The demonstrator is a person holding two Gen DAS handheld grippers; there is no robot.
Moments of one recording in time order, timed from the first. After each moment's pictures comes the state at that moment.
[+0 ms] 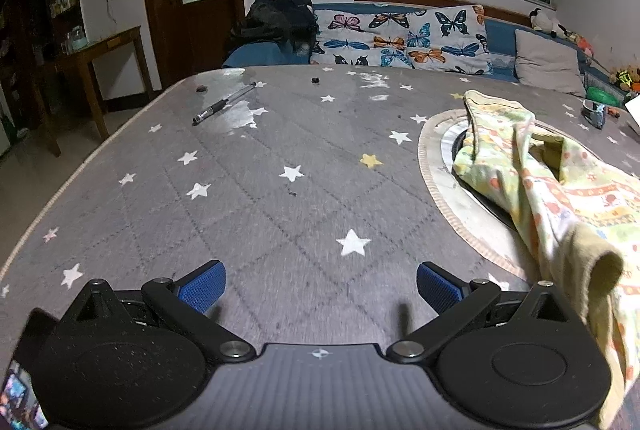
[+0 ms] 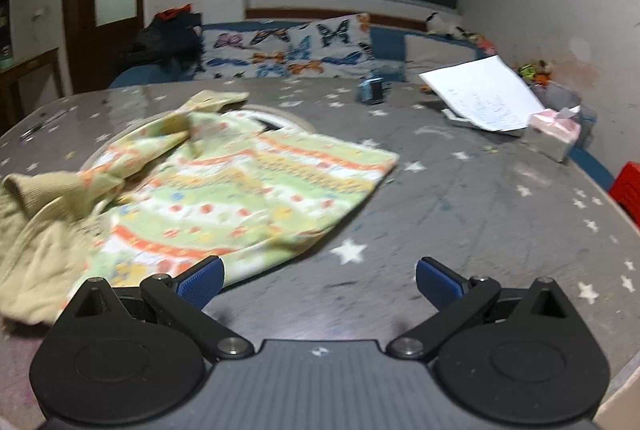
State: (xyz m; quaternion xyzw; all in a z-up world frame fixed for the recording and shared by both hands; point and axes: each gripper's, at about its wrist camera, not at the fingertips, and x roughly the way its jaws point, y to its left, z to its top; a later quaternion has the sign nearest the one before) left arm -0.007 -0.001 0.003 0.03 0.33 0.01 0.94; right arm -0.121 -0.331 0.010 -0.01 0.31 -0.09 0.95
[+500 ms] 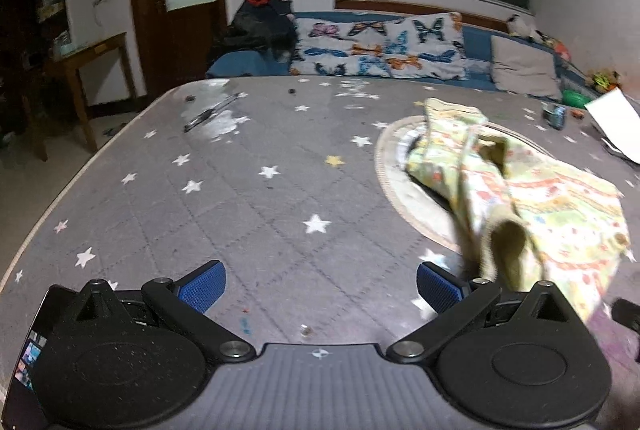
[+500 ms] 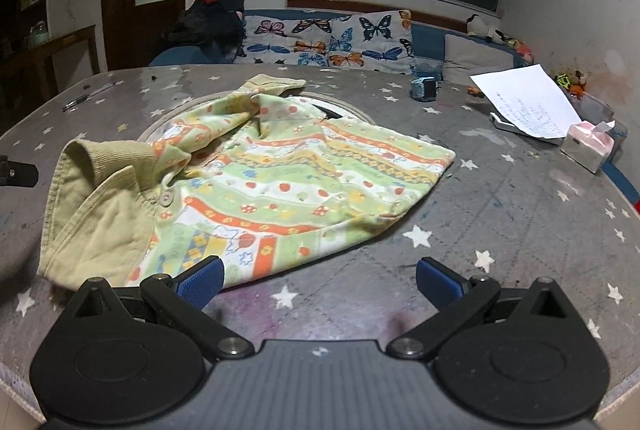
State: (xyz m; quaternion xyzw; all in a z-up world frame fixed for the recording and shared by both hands) left arm -0.065 -0.017 0.033 0.03 0.33 -0.03 0.94; right arm -0.129 -0.284 0.013 -0.02 0.34 -0.06 0.94
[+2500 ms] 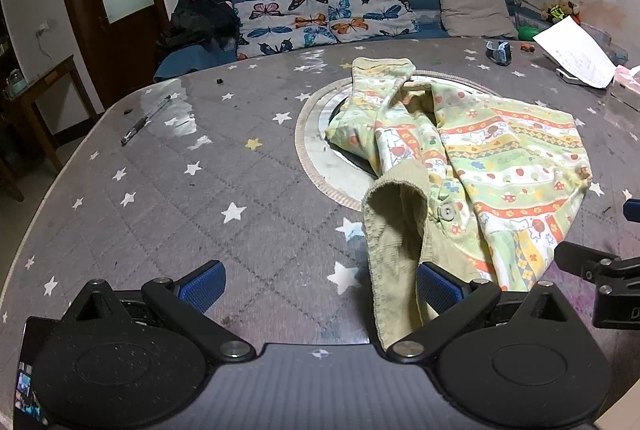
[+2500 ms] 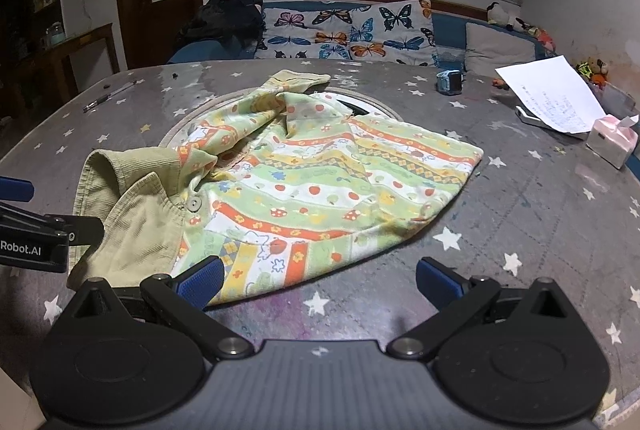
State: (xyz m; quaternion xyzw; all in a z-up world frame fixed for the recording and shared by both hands) left arm -0.063 -0.078 0.030 0.10 0.37 -0.09 0.92; right arm -0.119 -0.289 0.017 0.00 0.35 0.00 0.94
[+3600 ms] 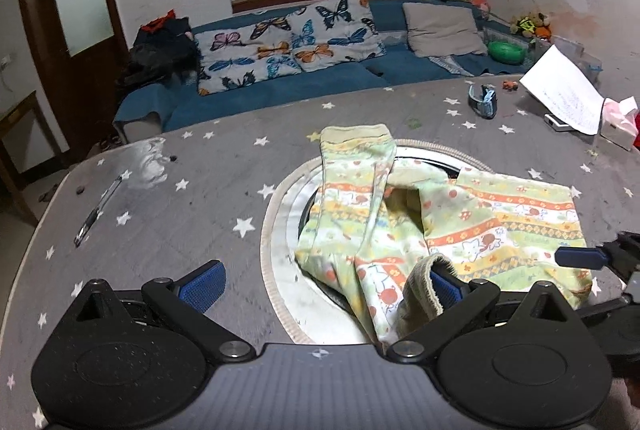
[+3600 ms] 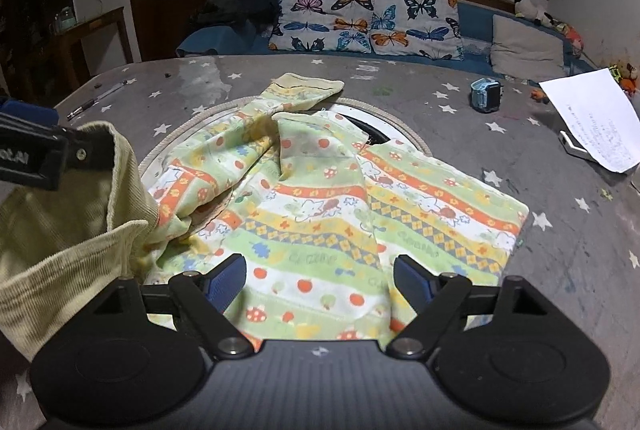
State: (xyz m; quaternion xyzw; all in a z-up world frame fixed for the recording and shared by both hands) left arm 0.036 -0.111 0.076 0.11 0.34 -0.15 0.92; right arm -0.018 -0.305 0.018 -0.01 0.38 0.03 0.92
